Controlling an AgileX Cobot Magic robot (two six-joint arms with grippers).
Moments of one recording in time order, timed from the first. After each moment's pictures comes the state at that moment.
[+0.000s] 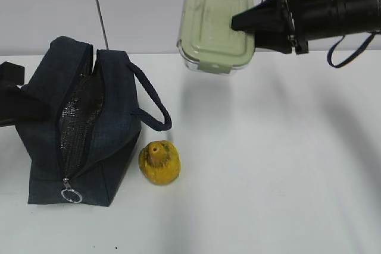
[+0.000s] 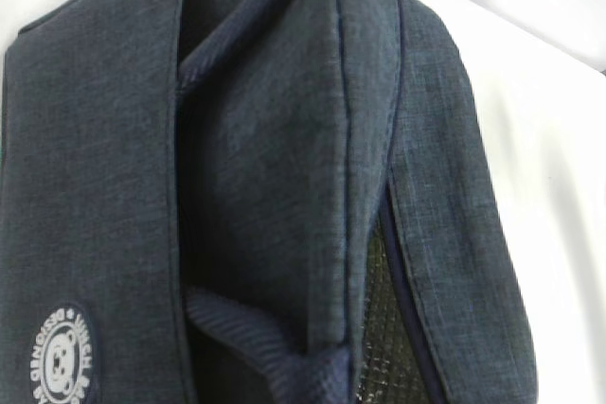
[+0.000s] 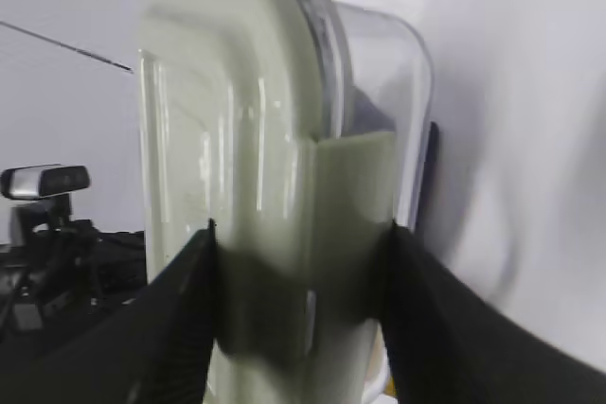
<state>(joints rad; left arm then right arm) 0.01 1.26 -0.71 -0.98 0.72 0.64 -0.02 1.87 -1.33 1.46 1.13 -0.98</state>
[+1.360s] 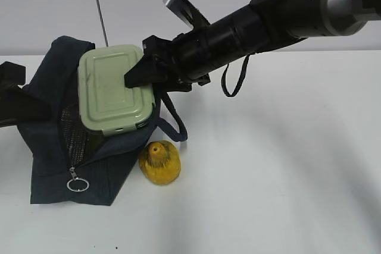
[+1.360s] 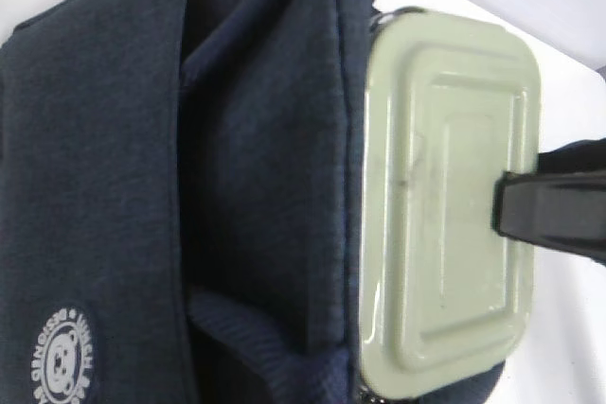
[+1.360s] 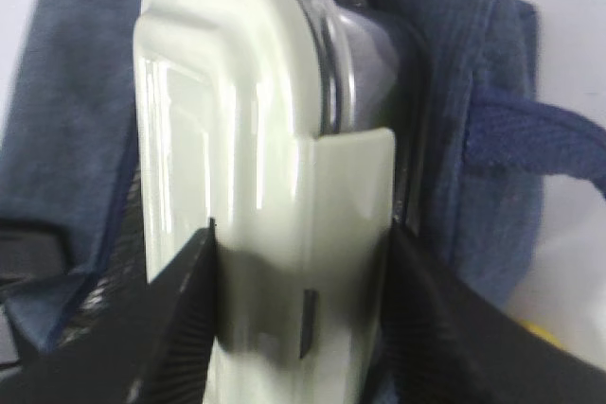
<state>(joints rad) 0.01 1.27 -0.71 -0.99 0.73 0.64 0.39 2.07 -1.56 1.23 0.87 -0.75</state>
